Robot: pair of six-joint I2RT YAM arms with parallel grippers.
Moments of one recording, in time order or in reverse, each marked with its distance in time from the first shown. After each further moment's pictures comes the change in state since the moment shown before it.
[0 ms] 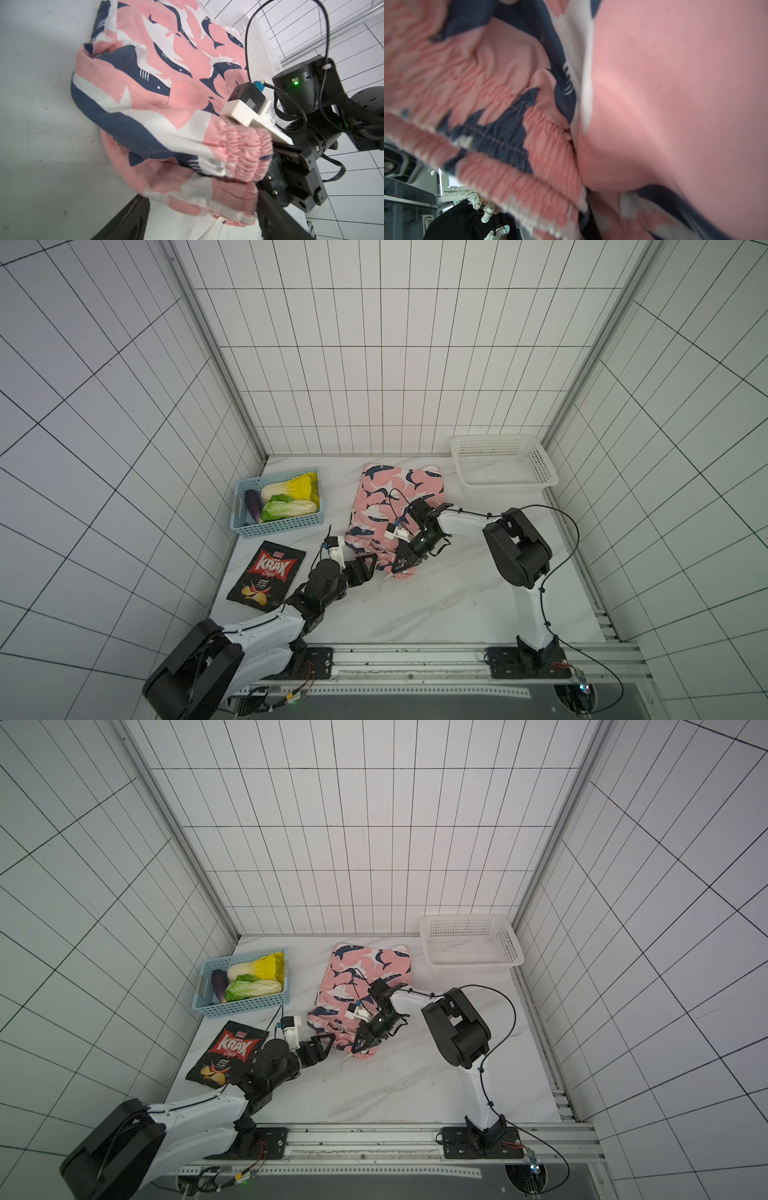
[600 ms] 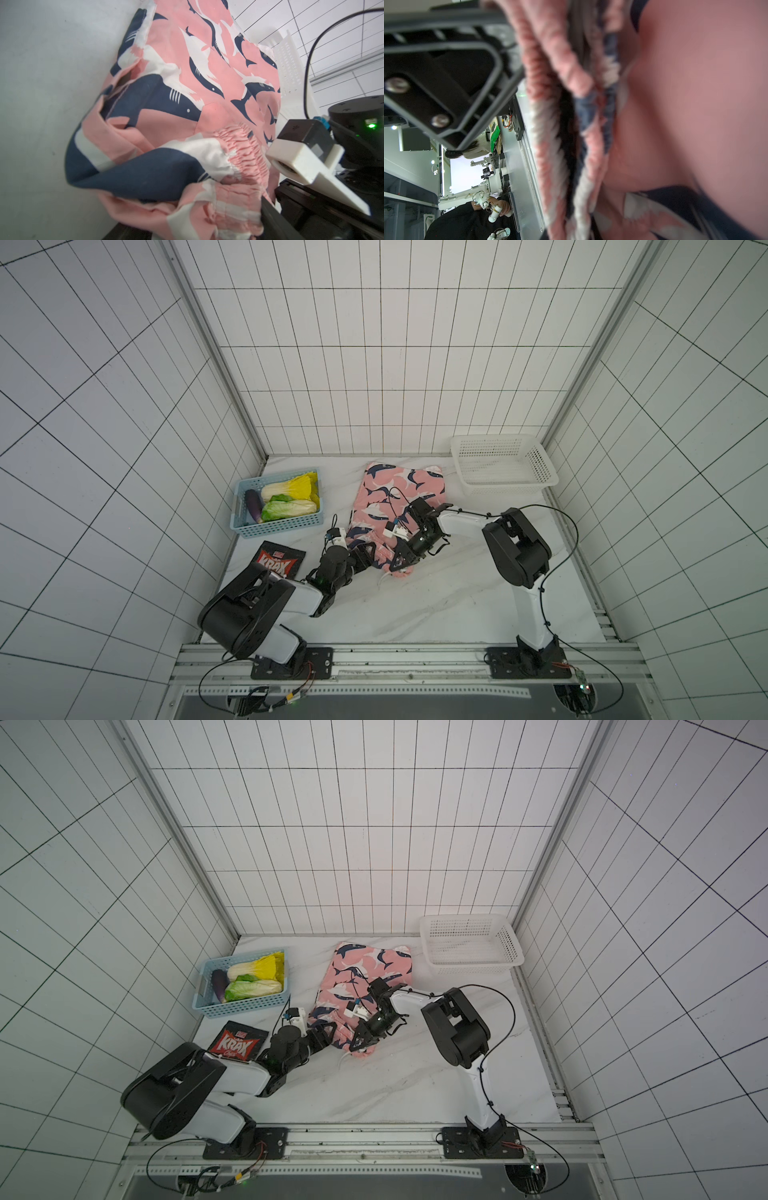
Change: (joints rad) left arm 0.080 0.415 0.111 0.240 -0.032 -0.048; right arm 0.000 0.004 -0.002 0.049 -0.031 0.019
